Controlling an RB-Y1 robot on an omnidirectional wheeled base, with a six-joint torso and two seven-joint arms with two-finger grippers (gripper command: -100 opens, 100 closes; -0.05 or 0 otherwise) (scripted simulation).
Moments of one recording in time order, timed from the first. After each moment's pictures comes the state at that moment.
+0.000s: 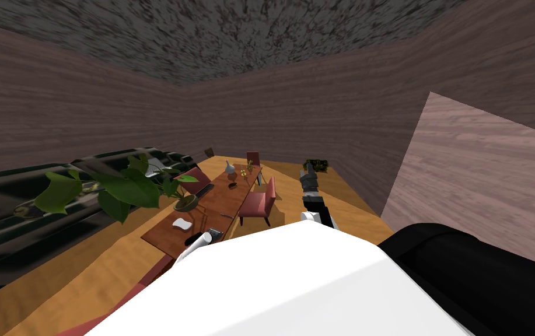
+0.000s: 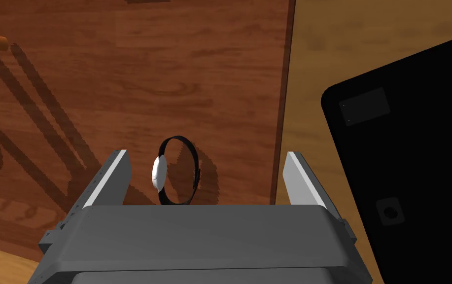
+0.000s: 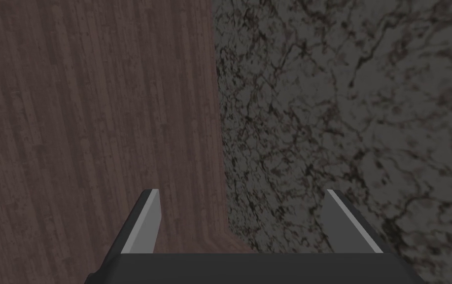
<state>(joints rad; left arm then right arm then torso) -0.05 0.24 0.30 -0.80 0.50 0.44 0.45 0.53 0.04 0.00 -2.24 -0.08 -0.38 0.11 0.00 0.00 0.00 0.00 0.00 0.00</state>
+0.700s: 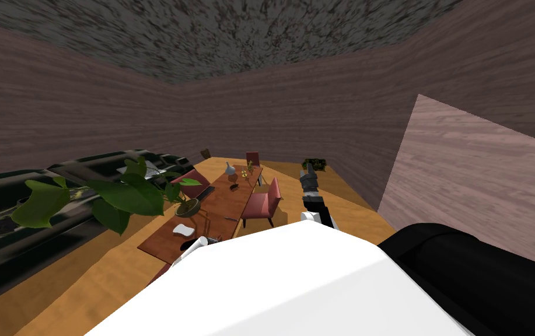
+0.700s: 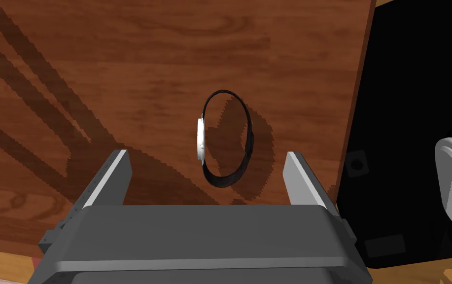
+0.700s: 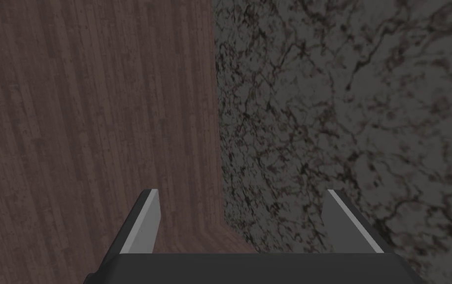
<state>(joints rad) -0.09 0.29 0.32 -0.62 0.53 0.51 0.43 0.53 0.04 0.00 -2.24 -0.08 -0.38 0.11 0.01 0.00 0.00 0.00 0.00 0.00</state>
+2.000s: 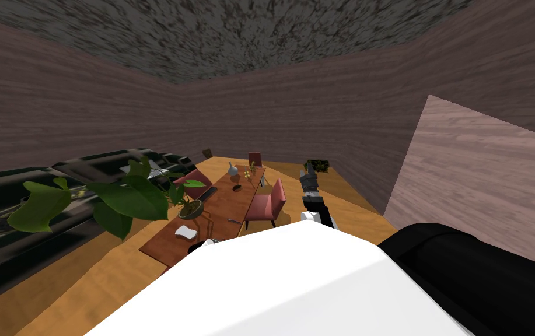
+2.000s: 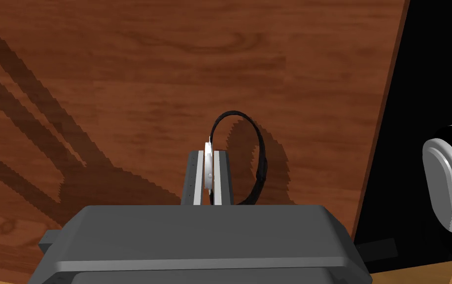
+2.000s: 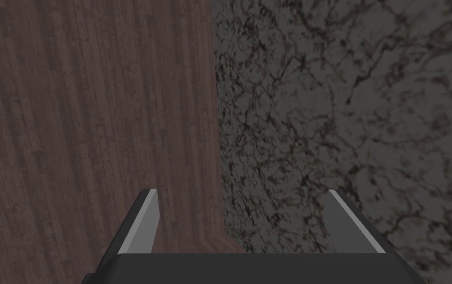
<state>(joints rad) -0.08 0.22 0.32 -0.58 0.50 0.42 0.43 0.53 0.04 0.00 -2.24 -0.08 -0.38 0.11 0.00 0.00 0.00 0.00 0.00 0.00</state>
